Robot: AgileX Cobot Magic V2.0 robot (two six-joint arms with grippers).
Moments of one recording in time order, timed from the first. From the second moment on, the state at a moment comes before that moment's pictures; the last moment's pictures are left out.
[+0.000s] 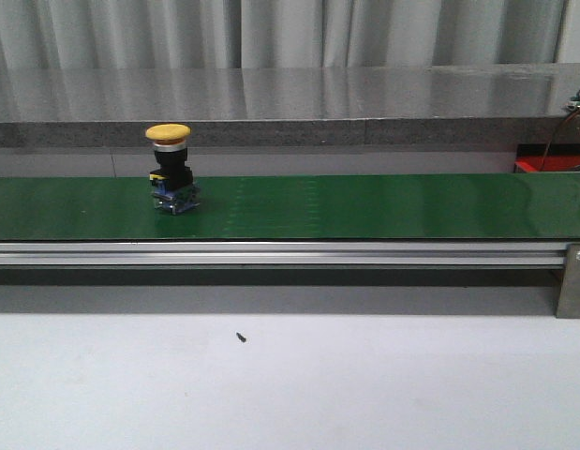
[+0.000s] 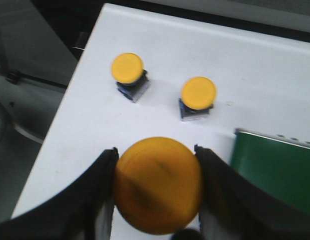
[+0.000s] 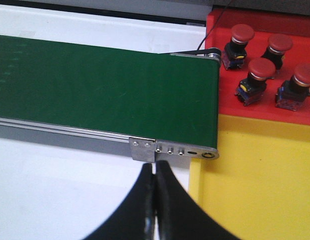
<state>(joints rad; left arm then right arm) 0.45 1.78 -1.62 -0.14 0.83 0.28 -0.13 0.65 -0.65 0.31 0.67 -0.34</state>
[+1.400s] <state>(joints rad) 0.18 1.75 -1.34 -0.24 0.77 0.34 -0.13 0.65 -0.65 0.31 0.67 -0.34</state>
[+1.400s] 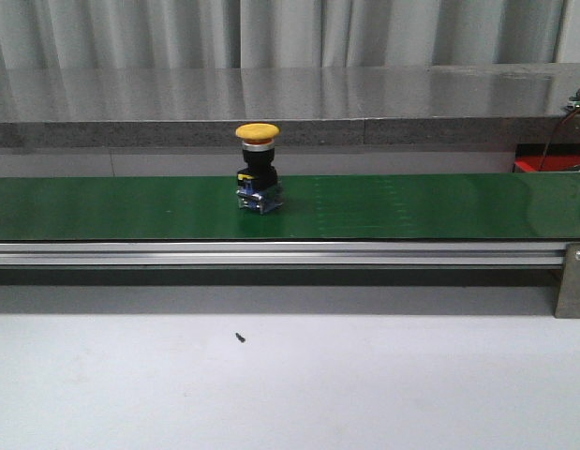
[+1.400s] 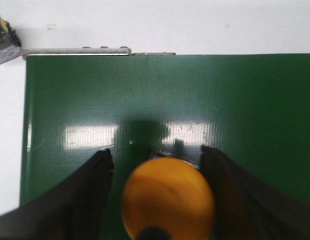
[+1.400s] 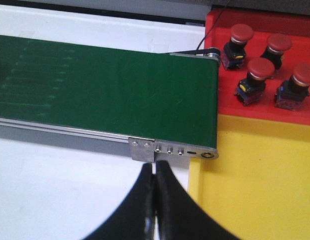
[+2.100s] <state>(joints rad) 0.10 1.47 -1.32 -0.30 0.70 0.41 -0.13 0.65 -0.65 0.31 0.67 -0.34</state>
